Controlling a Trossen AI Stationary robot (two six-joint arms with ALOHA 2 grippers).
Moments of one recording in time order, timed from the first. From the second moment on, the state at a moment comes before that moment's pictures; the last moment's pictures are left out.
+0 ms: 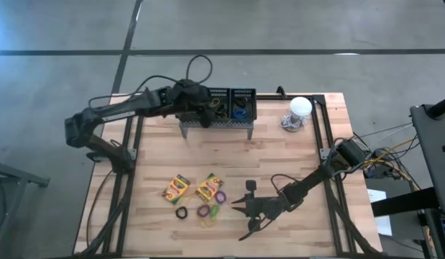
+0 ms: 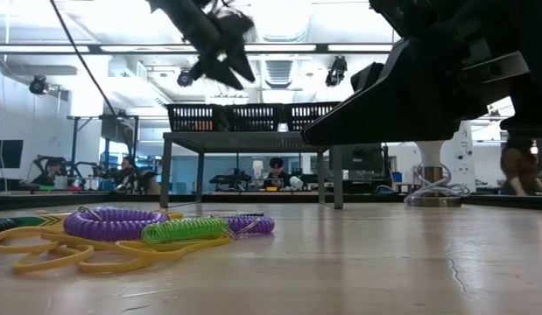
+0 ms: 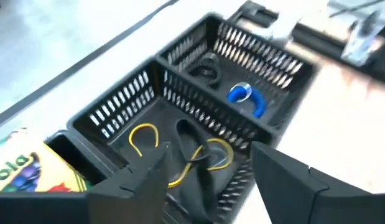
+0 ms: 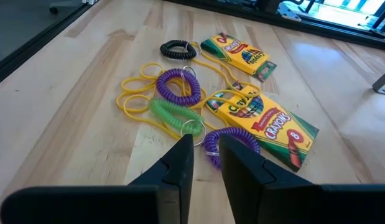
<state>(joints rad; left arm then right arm) 0.37 1.46 1.30 -0.51 -0.15 -0.19 0.57 1.92 0.80 0.66 0.55 0.11</state>
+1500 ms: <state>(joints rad) -0.57 1.62 0.87 -0.48 -0.60 -0.94 0.57 1.92 0.83 0.58 0.55 0.13</state>
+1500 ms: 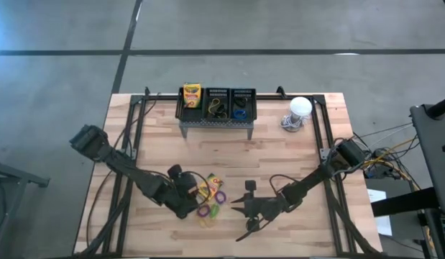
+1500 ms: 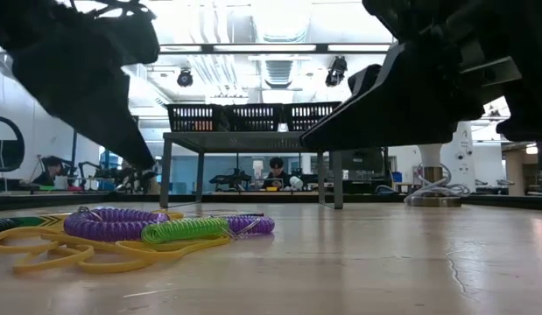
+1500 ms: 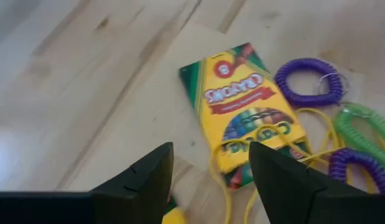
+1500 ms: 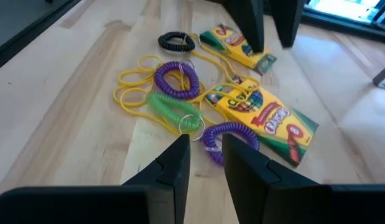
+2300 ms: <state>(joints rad) -0.52 1.63 0.59 0.06 -0.63 -0.86 0.14 1.92 0.88 0.48 0.05 0.46</state>
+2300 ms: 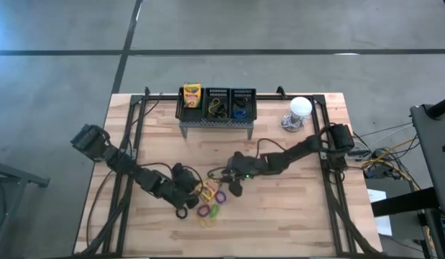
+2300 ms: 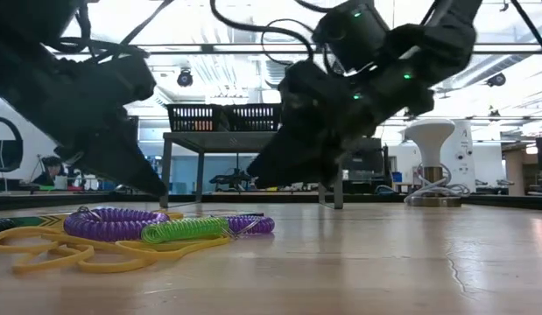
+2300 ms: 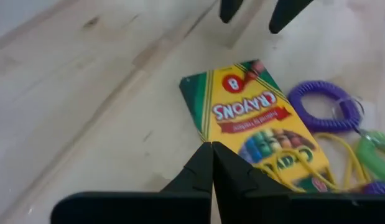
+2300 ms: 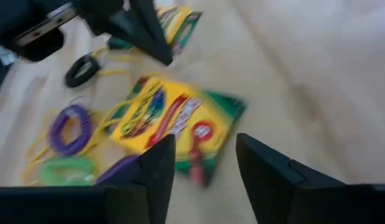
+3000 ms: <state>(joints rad) -0.51 1.63 0.52 0.23 -0.53 -0.79 0.20 2.04 1.18 -0.10 0.32 0.41</state>
